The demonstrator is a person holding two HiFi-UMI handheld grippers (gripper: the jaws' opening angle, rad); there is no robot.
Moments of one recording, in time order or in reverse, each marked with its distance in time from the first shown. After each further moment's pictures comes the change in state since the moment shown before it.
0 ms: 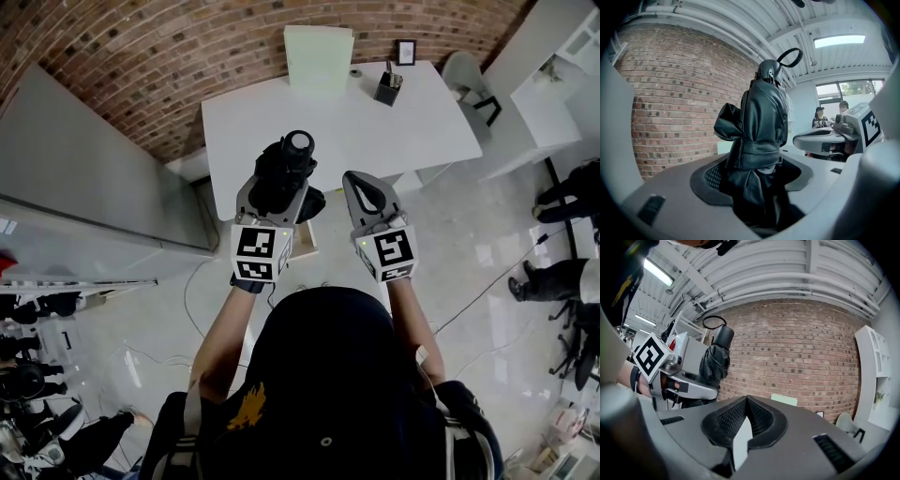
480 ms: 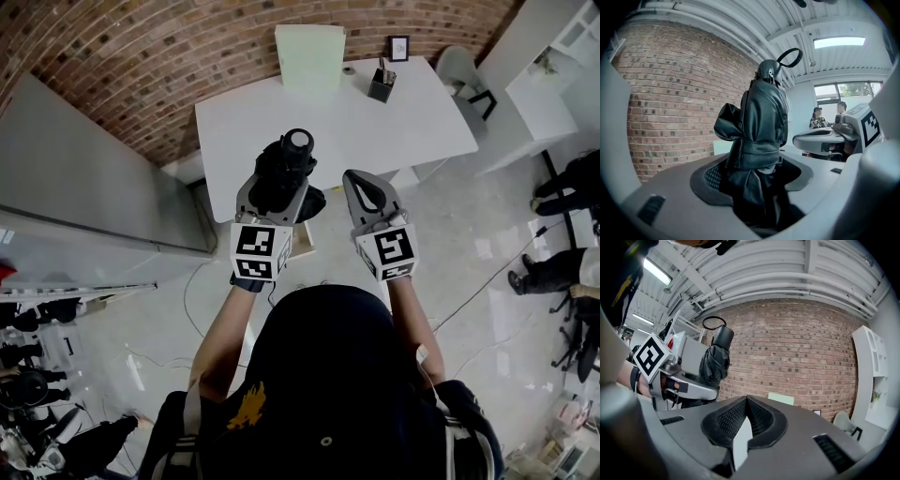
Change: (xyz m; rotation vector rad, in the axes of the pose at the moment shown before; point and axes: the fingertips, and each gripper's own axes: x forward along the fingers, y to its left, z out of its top) left arm 0.010 -0.010 0.000 -0.010 0.006 -0.032; right arm -0.006 -0.012 -0.004 0.006 0.009 -0.024
